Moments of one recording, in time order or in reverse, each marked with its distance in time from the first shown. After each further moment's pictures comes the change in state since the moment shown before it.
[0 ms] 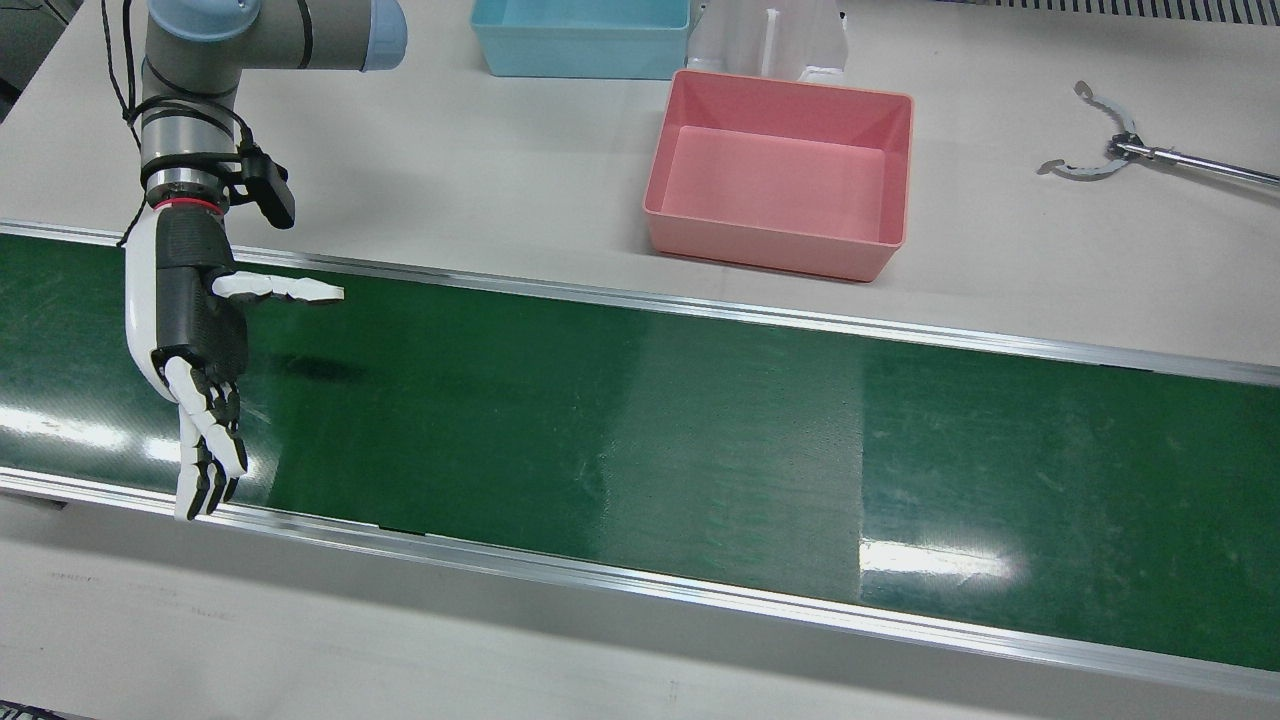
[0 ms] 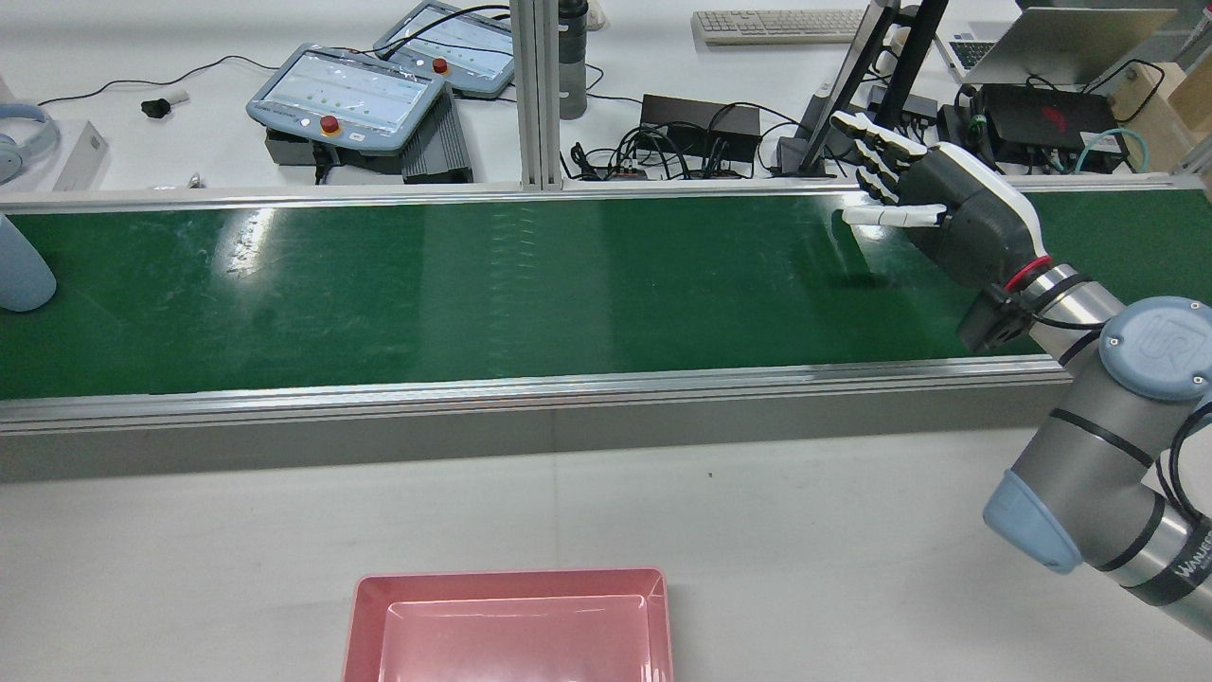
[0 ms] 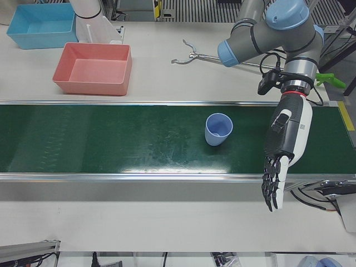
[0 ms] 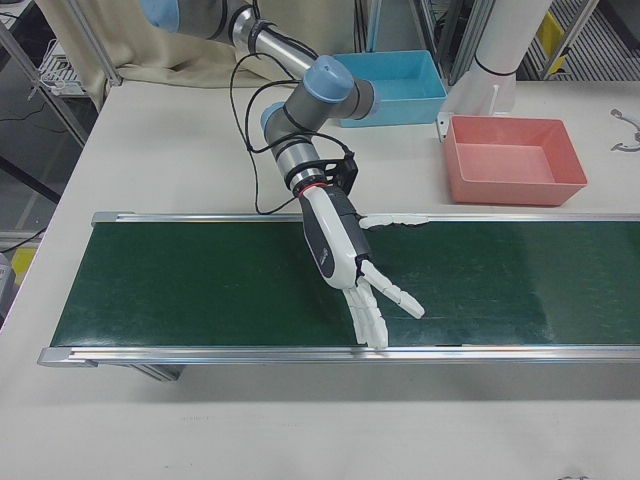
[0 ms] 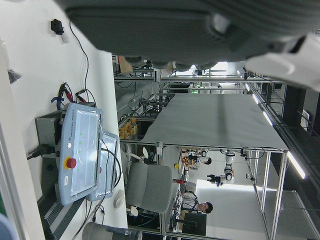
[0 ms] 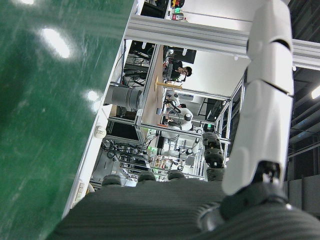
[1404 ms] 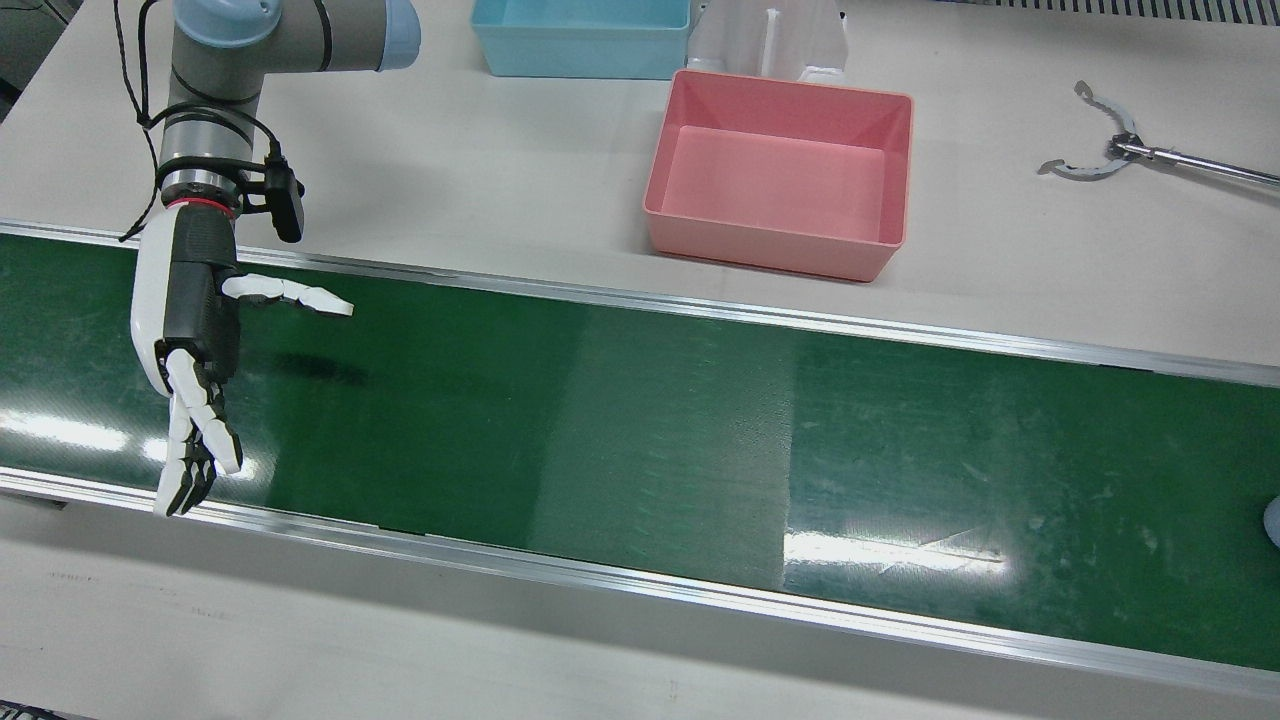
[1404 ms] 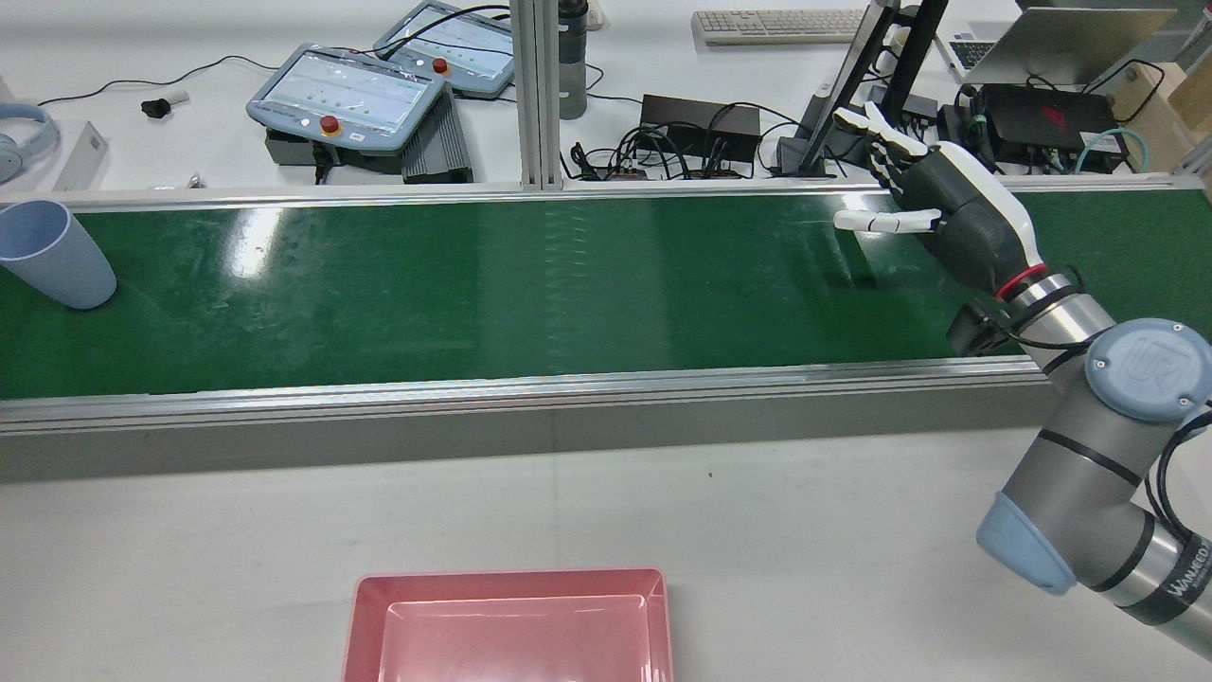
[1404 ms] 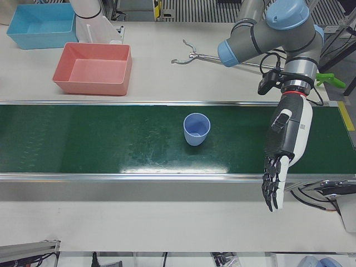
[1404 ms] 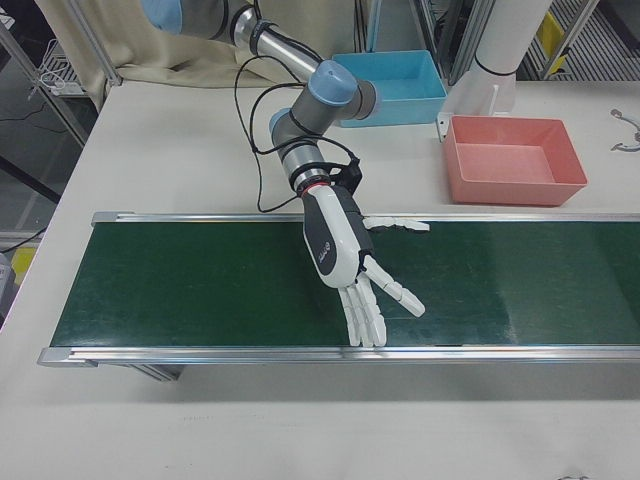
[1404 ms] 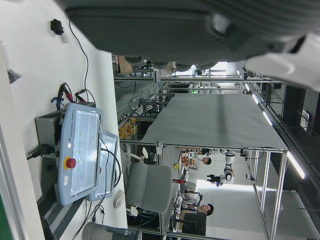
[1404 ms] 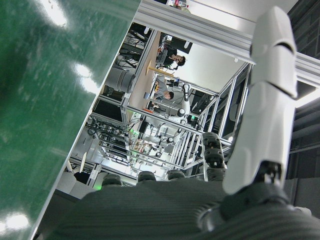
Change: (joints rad) left arm 0.000 0.000 0.000 0.000 0.000 0.000; right arm -0.041 -0.011 -0.001 0.055 0.125 -0.185
